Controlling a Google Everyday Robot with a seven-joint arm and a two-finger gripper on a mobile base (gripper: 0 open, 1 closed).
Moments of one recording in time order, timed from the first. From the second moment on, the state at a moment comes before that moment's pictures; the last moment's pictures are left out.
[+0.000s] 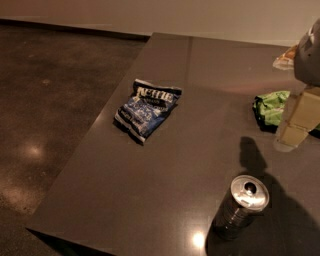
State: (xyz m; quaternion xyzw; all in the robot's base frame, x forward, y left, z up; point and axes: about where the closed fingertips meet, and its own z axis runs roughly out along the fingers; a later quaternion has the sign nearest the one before) arm 0.438 -0.217 0.977 -0.60 0.78 -0.03 0.16
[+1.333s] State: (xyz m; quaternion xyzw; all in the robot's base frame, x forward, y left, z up) arm 0.514 -0.170 0.959 -0.65 0.73 0.04 0.21
